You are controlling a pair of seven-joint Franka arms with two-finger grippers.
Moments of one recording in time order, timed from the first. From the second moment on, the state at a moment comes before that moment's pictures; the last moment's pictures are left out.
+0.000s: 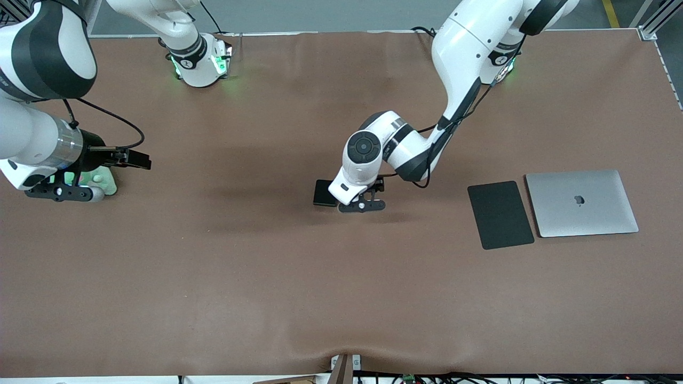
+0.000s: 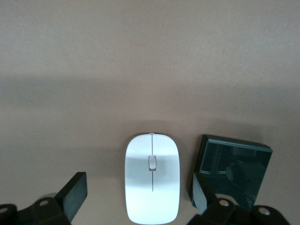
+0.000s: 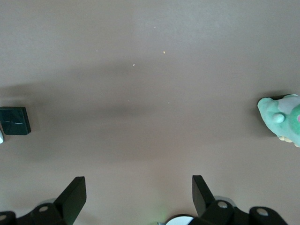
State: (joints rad) left arm -0.60 0.75 -0.21 -1.52 0.09 2.24 -0.87; right arm 0.15 0.17 -0.07 -1.56 0.08 1.51 0.17
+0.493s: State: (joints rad) left arm -0.63 0.80 -0.21 -1.52 0.12 2.29 -0.88; right arm 0.25 0.22 -0.06 -1.57 0.16 1.65 0.18
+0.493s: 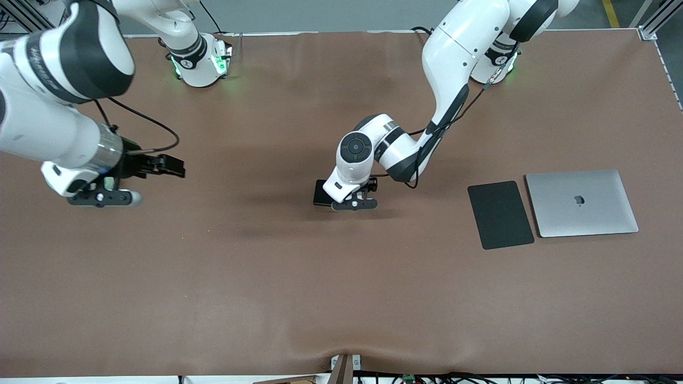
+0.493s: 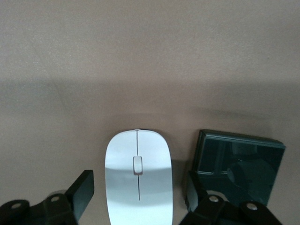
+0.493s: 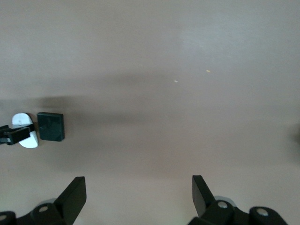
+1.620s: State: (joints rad) left arm -0.64 0.79 -0.20 -1.51 0.17 2.20 -0.94; right arm 0.37 0.51 -0.07 -1.59 0.17 1.96 0.32
